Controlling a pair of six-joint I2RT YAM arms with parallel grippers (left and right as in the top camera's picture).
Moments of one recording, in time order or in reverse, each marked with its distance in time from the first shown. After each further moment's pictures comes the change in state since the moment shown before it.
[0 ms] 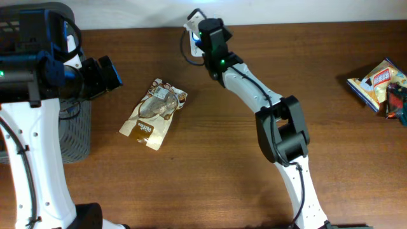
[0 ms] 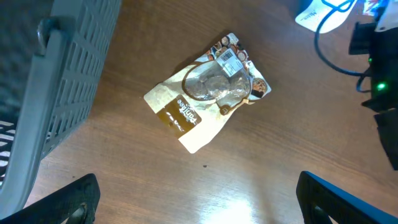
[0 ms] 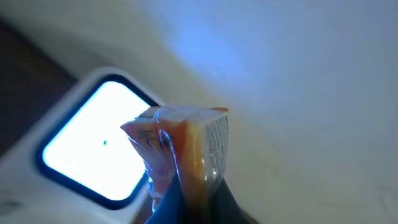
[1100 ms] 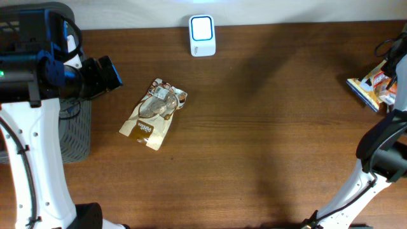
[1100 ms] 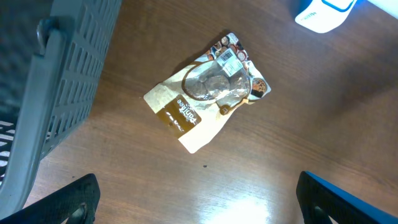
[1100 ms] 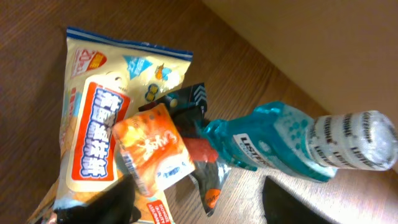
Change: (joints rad) left arm 0.000 0.000 0.000 0.000 0.000 0.000; right arm -0.936 -0.257 0.012 -0.977 0.095 0.888
